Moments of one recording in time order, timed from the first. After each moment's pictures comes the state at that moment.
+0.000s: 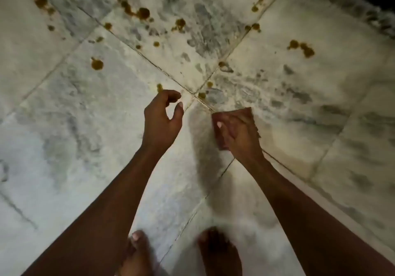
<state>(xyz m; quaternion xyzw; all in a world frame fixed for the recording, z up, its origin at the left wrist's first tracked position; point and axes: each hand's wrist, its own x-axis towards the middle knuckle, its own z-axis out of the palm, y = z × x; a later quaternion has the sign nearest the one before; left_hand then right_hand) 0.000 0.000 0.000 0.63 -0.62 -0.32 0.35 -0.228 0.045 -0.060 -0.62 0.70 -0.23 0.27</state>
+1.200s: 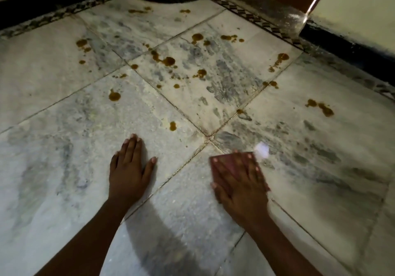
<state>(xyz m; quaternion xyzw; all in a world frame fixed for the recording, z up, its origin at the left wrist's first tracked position) 0.119 0.012 -0.155 0.74 -0.66 -0.08 0.11 -0.210 0.048 -0.147 -0.75 0.65 -0.06 0.09</state>
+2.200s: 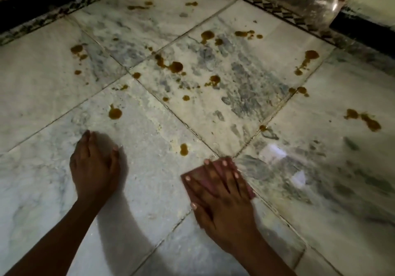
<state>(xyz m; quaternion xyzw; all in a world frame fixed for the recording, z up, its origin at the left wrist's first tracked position) 0.213 -0.082 -0.153 0.81 -0.56 0.02 0.18 -0.119 -0.012 -0.147 -0.82 0.56 -0.11 0.09</state>
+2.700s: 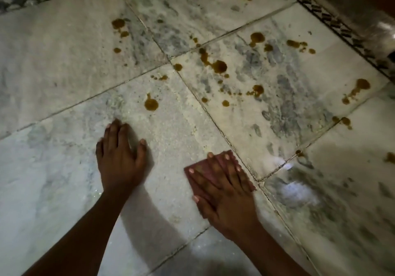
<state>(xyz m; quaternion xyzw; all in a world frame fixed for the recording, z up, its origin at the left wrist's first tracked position) 0.222 -0.083 -0.153 0.84 -0.51 -0.02 0.18 -0.071 -0.066 -0.140 -0.87 0.49 -0.05 0.09</state>
